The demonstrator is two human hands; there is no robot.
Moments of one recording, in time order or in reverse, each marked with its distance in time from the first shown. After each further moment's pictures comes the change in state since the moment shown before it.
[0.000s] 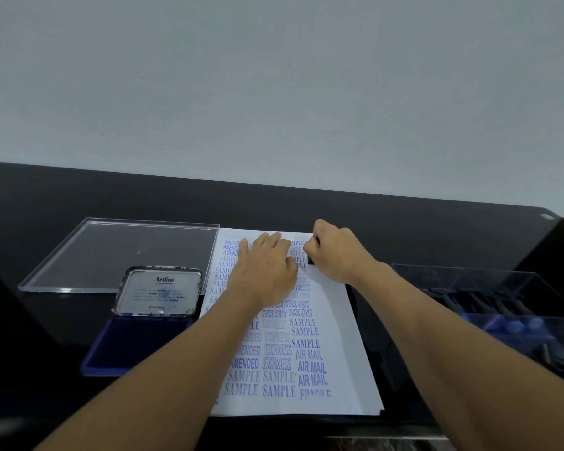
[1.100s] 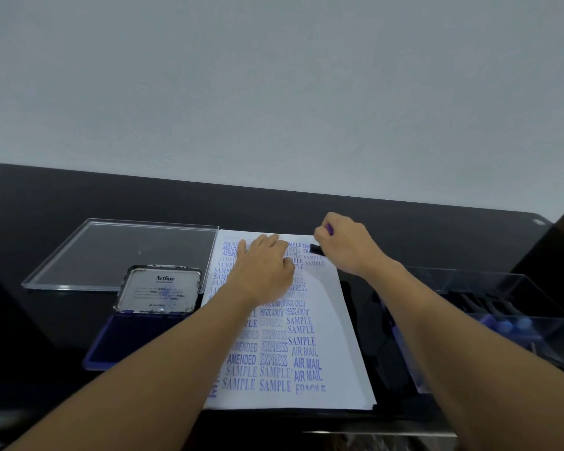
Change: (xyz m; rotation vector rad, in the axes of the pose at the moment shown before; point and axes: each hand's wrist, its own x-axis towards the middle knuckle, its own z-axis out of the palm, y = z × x) left_hand 0.002 0.002 -0.005 -0.029 -0.050 -0.037; right_hand -0.007 0.002 -0.025 0.124 0.066 0.027
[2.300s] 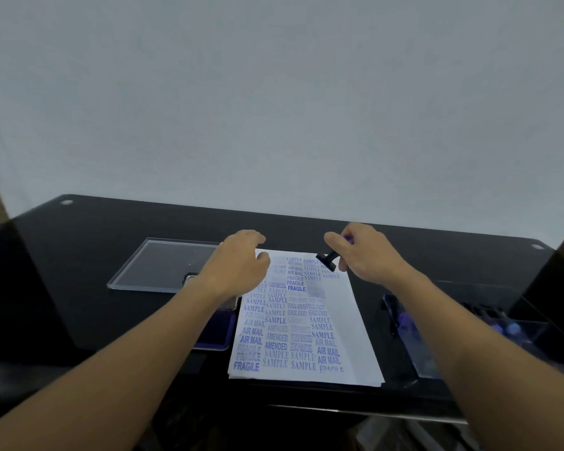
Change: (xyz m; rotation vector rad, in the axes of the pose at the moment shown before) left_hand -0.085 -0.027 -0.107 -0.147 0.169 -0.070; right_hand -0.067 -0.055 -0.046 0.037 0.032 -0.011
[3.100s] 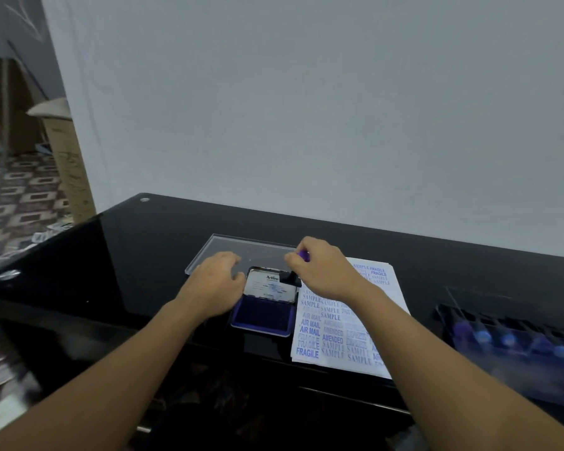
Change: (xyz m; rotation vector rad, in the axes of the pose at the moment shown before) left_hand -0.078 -0.103 -0.051 0.052 0.067 -0.213; right_hand -0.035 -0.113 0.091 0.082 -0.153 -0.294
